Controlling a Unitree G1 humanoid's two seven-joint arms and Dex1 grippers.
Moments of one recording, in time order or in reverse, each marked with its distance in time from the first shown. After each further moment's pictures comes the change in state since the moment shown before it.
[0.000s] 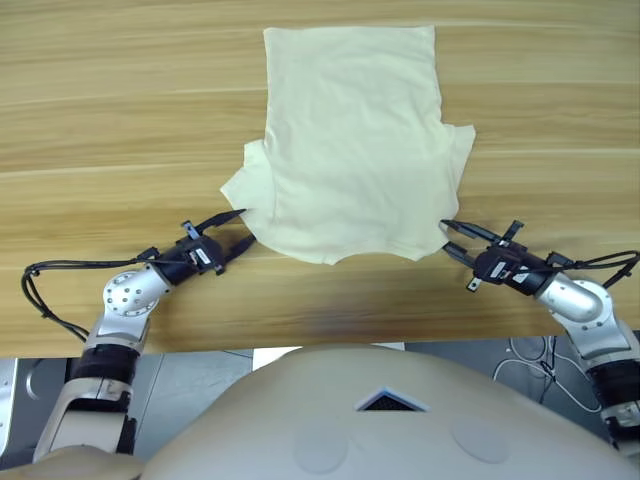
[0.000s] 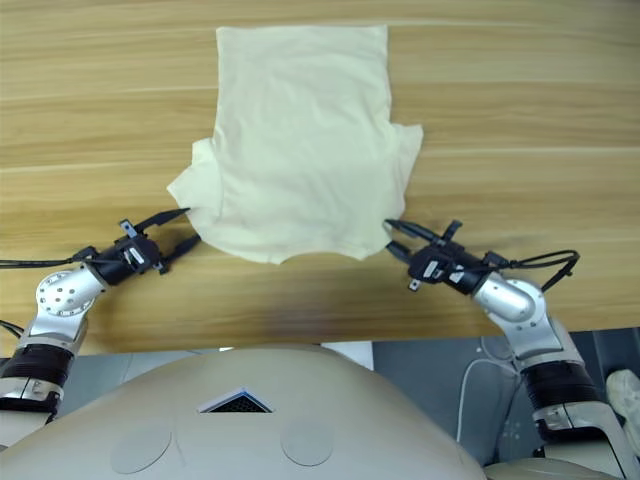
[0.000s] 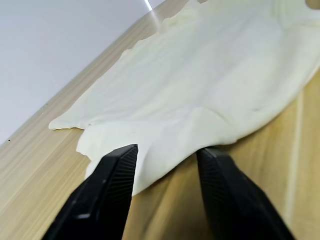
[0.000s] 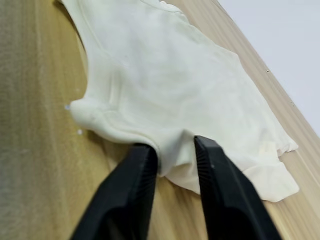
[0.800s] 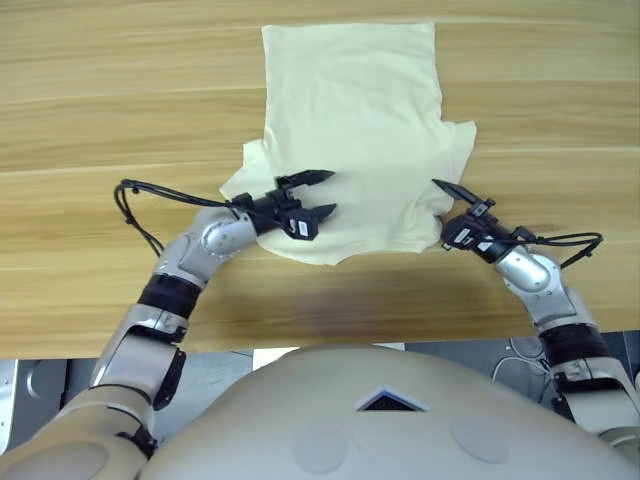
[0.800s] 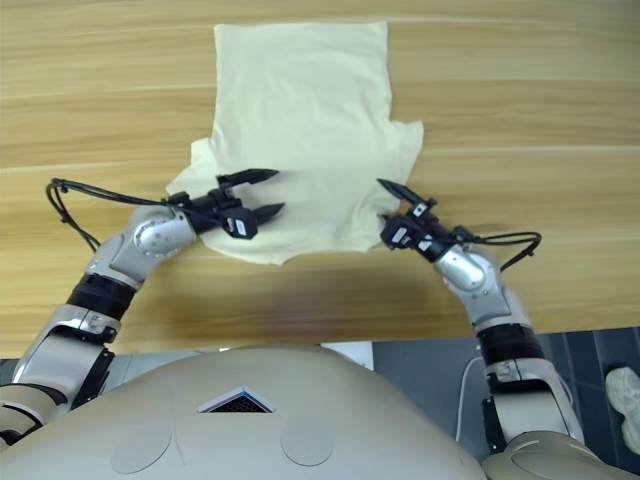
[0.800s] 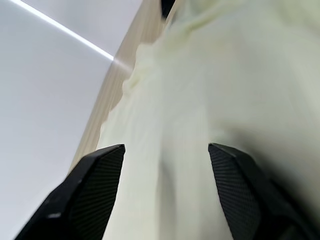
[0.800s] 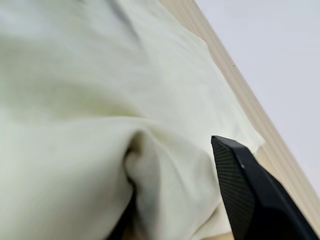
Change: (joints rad) left arm -0.393 -0.212 -0.275 0.002 0.599 0.085 0.265; right arm -0.249 0.225 -0.002 0.246 -0.271 0.013 -0.250
